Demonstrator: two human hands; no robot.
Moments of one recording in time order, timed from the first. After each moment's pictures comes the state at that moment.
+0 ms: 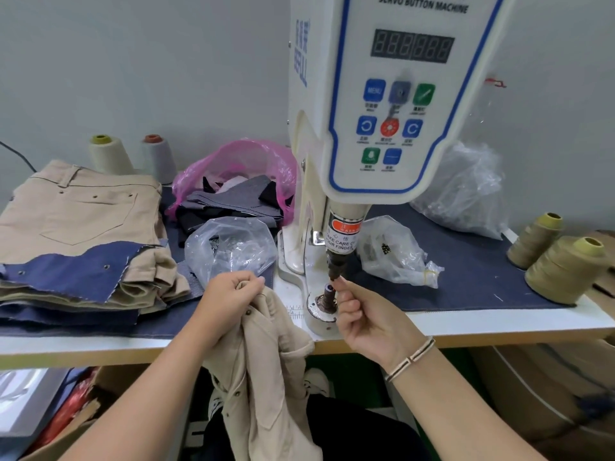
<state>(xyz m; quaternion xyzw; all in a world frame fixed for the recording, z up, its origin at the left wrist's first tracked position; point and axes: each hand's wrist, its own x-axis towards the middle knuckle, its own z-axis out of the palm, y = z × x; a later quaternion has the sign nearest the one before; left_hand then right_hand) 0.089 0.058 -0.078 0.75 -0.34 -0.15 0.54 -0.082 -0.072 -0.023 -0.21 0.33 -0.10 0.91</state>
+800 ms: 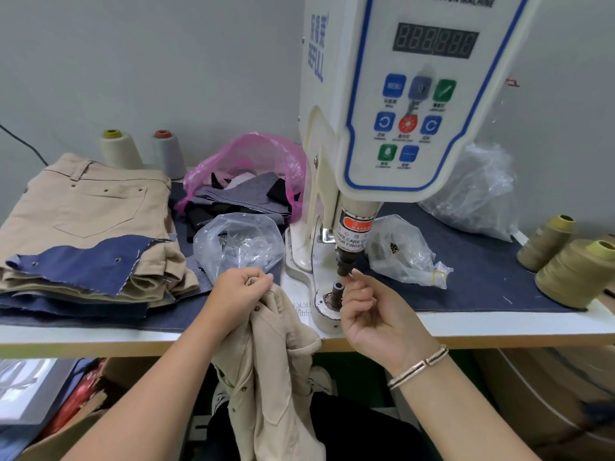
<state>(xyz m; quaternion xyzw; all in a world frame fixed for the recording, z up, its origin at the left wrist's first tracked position) 0.093 0.055 -0.085 0.75 -0.35 -0.15 0.54 -0.089 -0.059 -0.005 -0.05 0.31 -0.13 0.94</state>
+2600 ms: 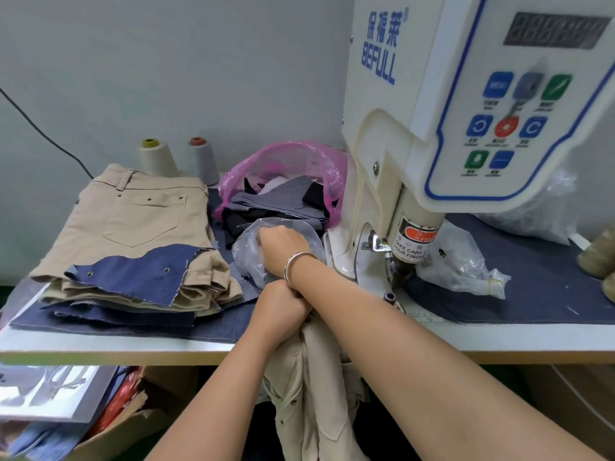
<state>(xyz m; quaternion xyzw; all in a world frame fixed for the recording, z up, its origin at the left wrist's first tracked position) 0.095 0.052 -0.079 0.84 -0.30 -0.16 0.42 0.130 -0.033 -0.036 -0.98 0.15 -0.08 0.08</state>
